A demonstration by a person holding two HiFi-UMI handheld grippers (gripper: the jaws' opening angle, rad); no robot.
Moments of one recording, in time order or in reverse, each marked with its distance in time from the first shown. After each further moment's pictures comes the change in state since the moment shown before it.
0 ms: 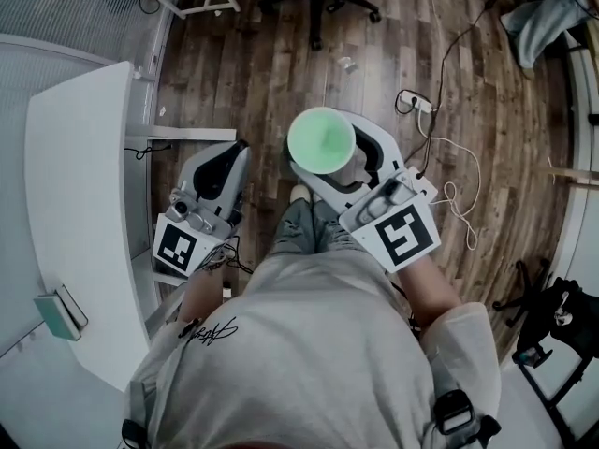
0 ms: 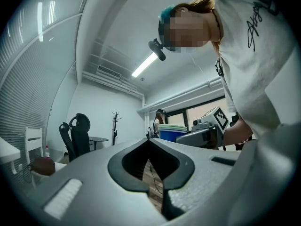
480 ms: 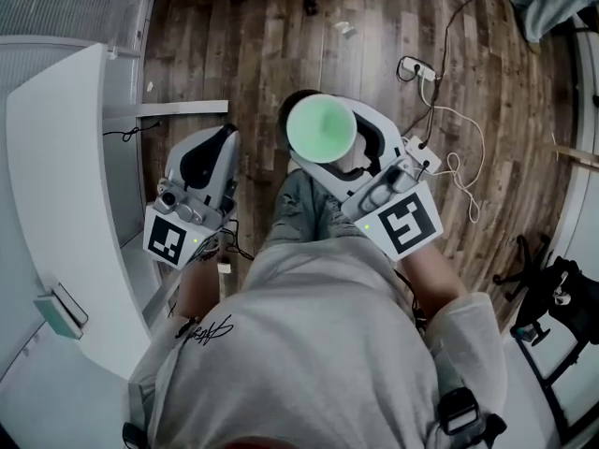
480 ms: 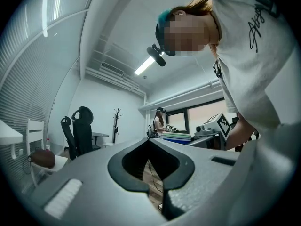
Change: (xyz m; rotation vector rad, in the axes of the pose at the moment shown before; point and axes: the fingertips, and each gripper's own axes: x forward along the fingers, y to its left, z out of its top) left arm 0.014 0.020 -0.031 -0.047 0.030 0.001; right arm 0.011 -0.020 -0.049 0.053 0.036 0.011
